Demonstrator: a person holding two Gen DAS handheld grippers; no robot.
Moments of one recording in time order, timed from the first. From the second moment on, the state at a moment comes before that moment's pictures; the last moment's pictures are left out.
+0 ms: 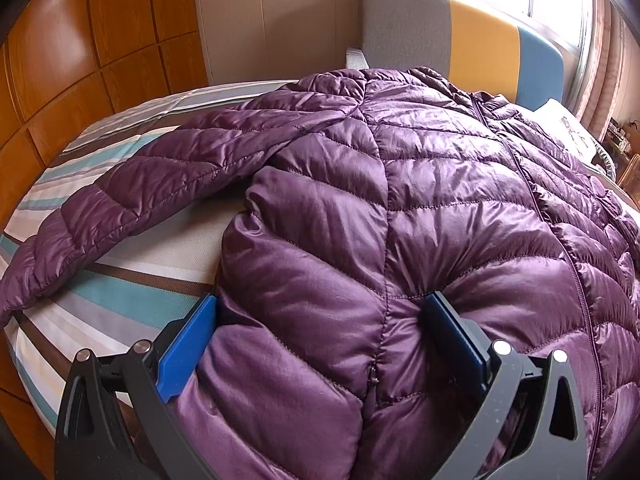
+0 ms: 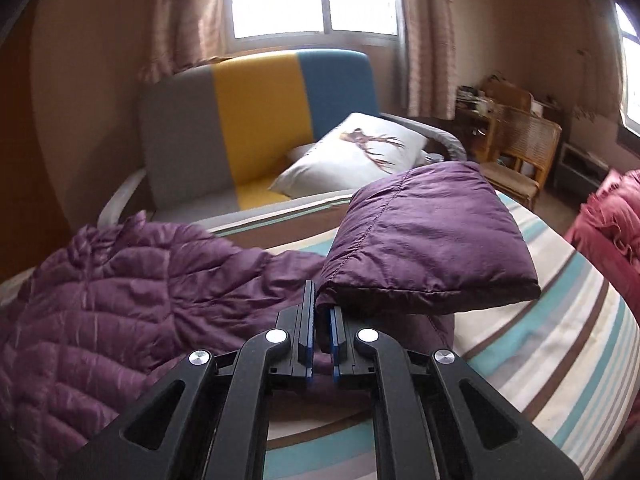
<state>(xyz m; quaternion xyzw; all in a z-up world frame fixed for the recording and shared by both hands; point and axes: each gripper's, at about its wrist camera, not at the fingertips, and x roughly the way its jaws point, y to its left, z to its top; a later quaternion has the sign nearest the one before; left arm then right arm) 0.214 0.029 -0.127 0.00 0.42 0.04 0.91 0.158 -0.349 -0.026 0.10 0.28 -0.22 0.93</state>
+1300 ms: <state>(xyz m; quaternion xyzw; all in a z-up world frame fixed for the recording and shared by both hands) 0.245 0.003 -0.068 -0.09 0.39 0.00 0.92 0.179 -0.180 -0.051 -0.16 0.30 -0.15 0.93</state>
